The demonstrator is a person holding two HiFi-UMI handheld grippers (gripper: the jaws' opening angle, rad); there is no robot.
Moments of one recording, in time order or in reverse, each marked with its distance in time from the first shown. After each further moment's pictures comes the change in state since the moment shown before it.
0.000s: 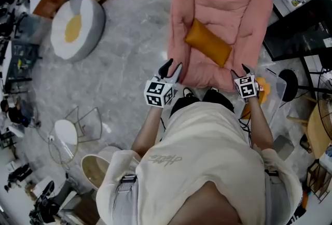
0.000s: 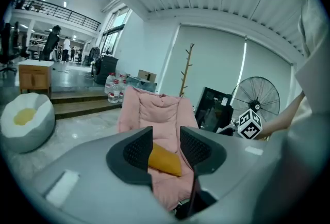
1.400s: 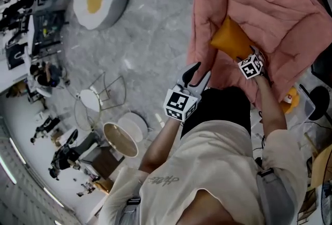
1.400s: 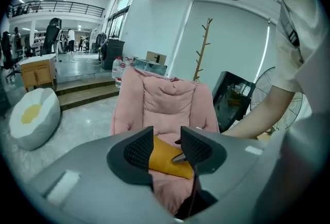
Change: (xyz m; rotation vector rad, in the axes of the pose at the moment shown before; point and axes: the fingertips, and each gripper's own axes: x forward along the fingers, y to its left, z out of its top) left arm 0.136 0.029 -0.005 -0.049 0.197 0.135; right arm 0.306 0.024 0.032 -0.289 0.168 0.375
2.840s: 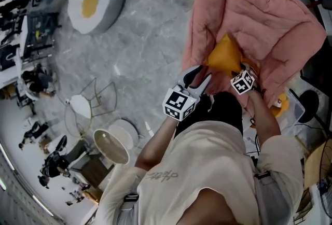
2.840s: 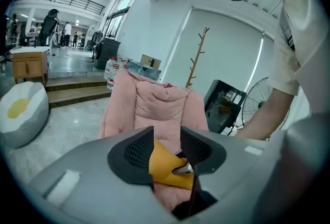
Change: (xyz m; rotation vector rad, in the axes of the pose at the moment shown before) left arm 0.004 -0.004 0.014 -0.036 -0.045 -0.109; right arm -0.031 0.044 -0.019 -0.097 0.086 0.018
